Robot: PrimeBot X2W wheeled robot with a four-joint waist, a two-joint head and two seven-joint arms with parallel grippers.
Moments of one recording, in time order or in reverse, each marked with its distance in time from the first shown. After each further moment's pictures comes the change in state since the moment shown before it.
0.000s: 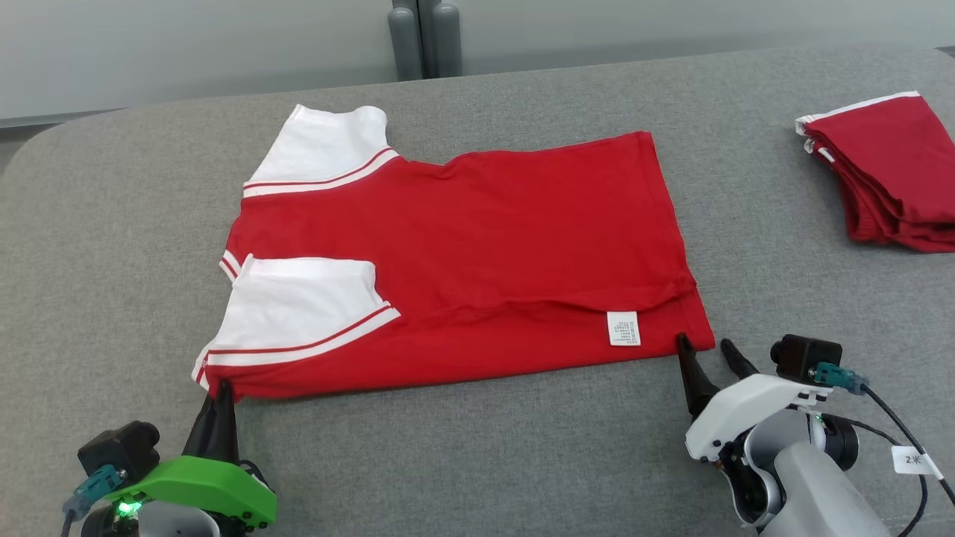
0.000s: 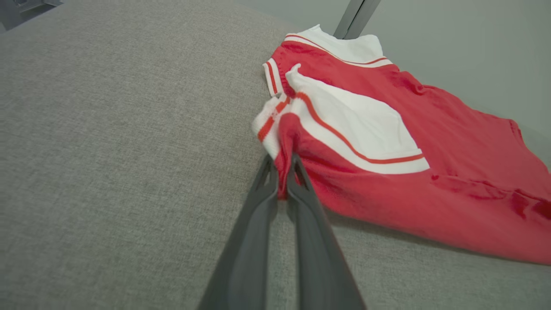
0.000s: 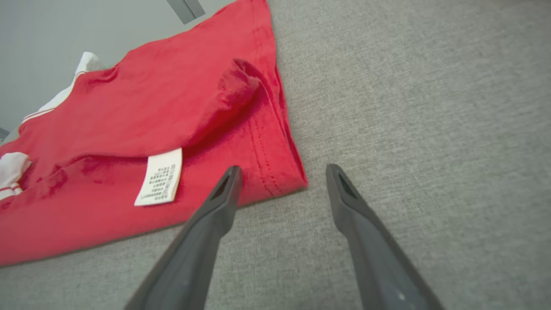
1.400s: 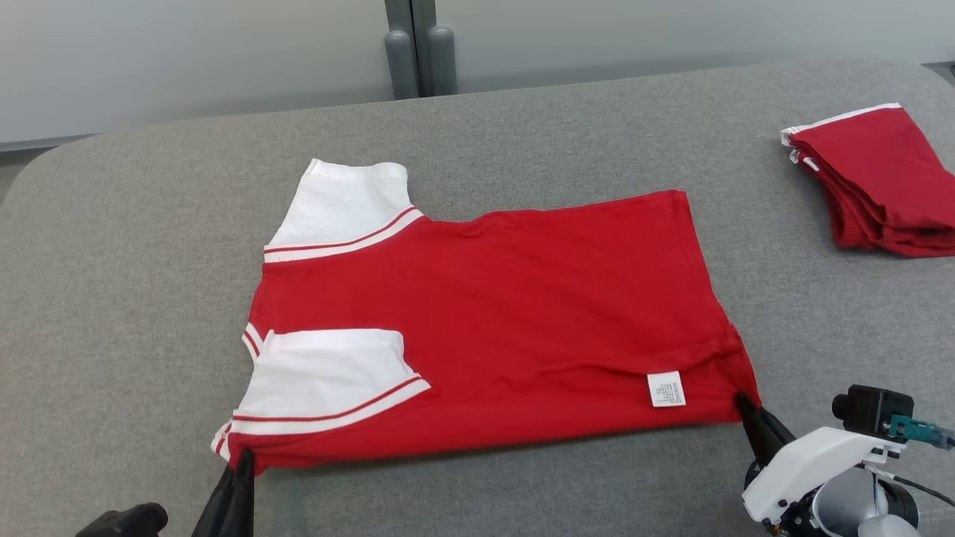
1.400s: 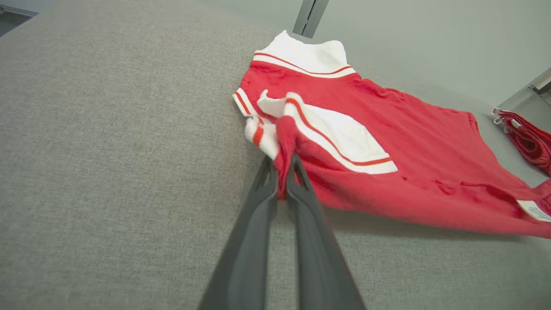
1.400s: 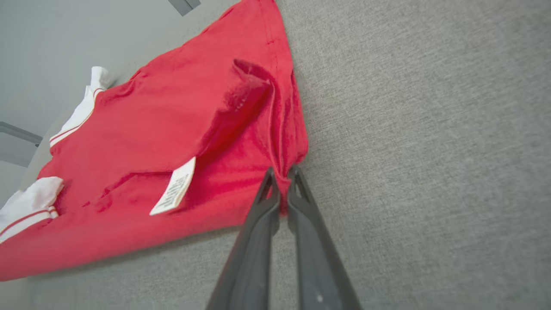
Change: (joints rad) left arm 0.328 0.047 -0.063 -0.440 -0.018 0.033 0.121; right arm 0.297 -0.025 -0.102 -0.444 0.107 0.000 0.307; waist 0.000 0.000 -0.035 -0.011
